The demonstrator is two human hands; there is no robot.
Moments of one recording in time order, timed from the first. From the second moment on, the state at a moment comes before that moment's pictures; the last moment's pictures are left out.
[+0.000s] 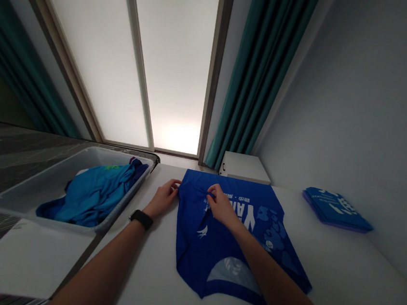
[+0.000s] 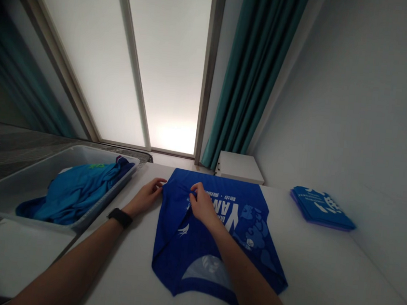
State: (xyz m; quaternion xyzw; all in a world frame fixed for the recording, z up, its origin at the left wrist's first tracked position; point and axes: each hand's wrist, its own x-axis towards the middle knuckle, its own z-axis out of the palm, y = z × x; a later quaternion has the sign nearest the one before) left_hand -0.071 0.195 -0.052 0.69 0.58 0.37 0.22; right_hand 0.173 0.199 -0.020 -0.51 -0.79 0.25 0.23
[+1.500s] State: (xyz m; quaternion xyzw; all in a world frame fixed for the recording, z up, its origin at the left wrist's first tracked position) left_hand -0.039 0.030 -0.030 0.78 0.62 0.10 0.05; right_hand 0.237 0.070 -0.052 -0.52 -0.85 0.07 0.10
